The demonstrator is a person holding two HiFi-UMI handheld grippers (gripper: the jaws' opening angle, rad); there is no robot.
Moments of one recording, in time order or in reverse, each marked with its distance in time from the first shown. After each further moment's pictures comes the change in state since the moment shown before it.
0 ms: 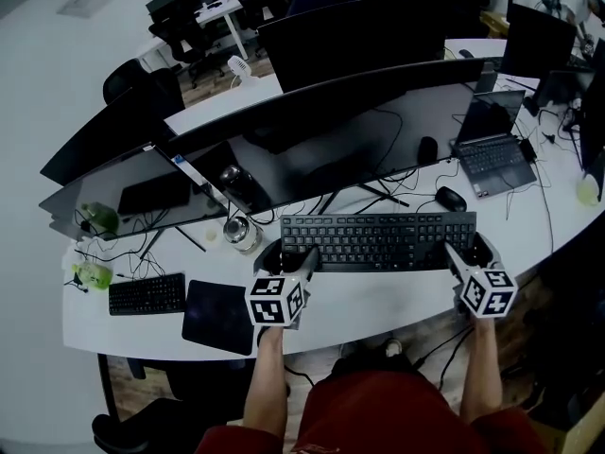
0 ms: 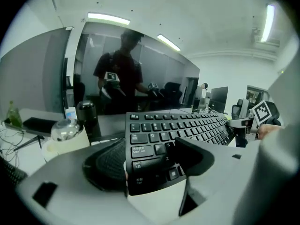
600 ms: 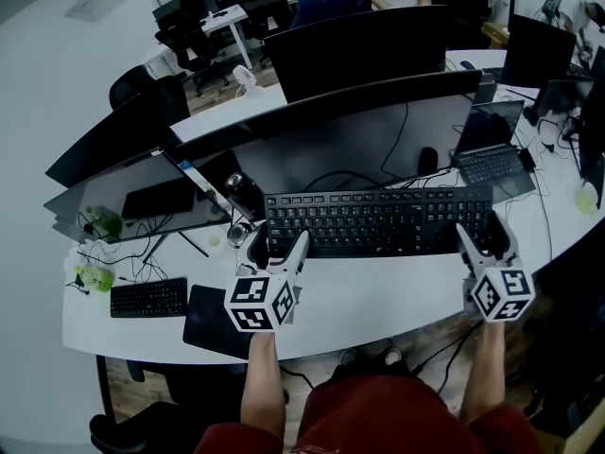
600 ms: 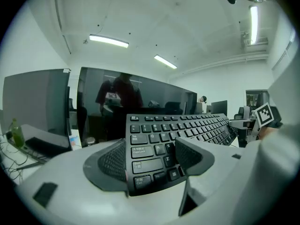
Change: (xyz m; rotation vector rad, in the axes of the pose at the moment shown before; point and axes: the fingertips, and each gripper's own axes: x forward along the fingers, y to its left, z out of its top) left arm -0.046 -0.005 0.100 0.048 -0.233 0.033; right arm -0.036 0.022 0.113 -0.112 -0.292 0.011
